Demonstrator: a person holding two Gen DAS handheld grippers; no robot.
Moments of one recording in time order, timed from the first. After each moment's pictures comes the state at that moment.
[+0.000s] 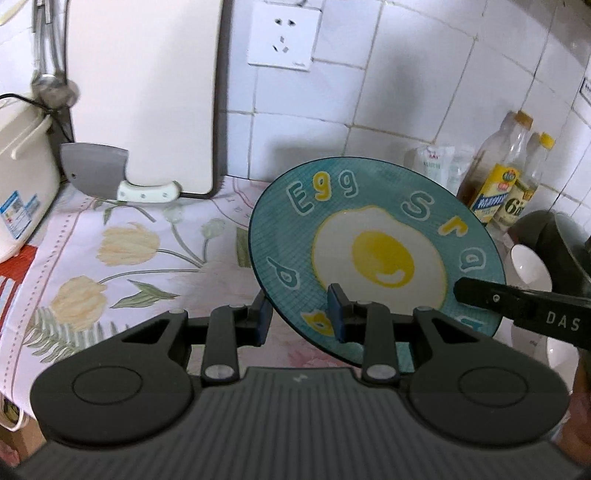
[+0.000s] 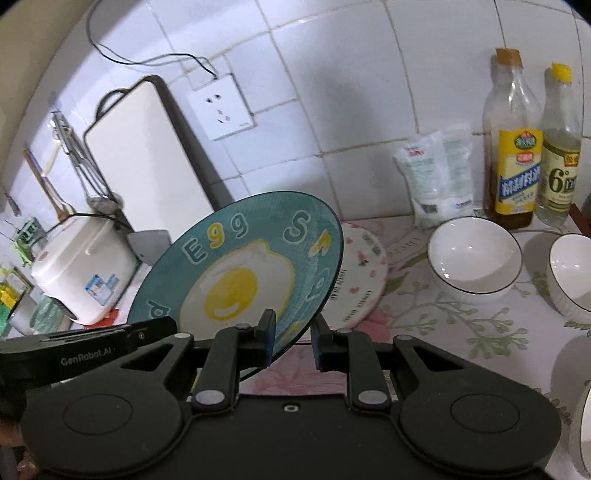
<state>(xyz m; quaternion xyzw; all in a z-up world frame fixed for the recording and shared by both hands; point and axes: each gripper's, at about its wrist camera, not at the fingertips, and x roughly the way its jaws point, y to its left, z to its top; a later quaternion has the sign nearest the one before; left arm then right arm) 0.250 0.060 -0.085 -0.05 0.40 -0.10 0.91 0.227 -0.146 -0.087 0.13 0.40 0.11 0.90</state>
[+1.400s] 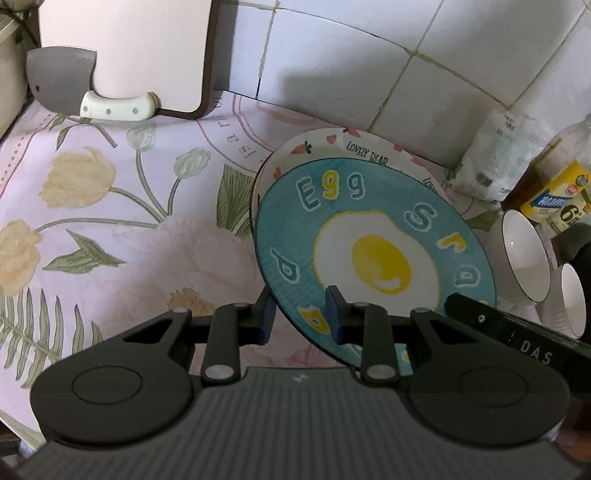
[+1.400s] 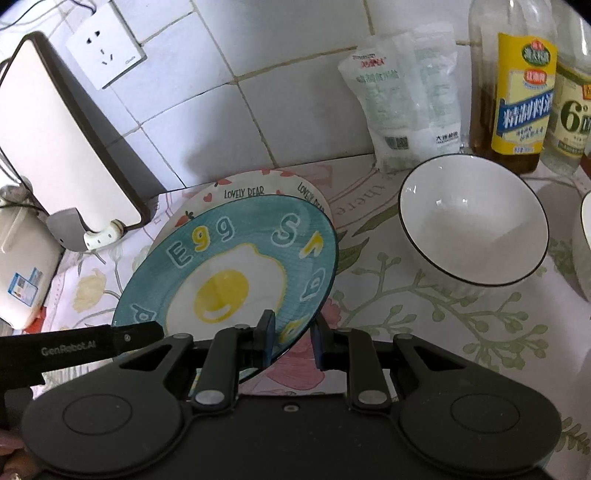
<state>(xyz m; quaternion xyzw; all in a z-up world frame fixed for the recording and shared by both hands) 0.342 0.051 -0.164 -0.12 0.51 -0.06 0.85 0.313 -0.161 -0.164 0.14 0.48 0.05 0.86</state>
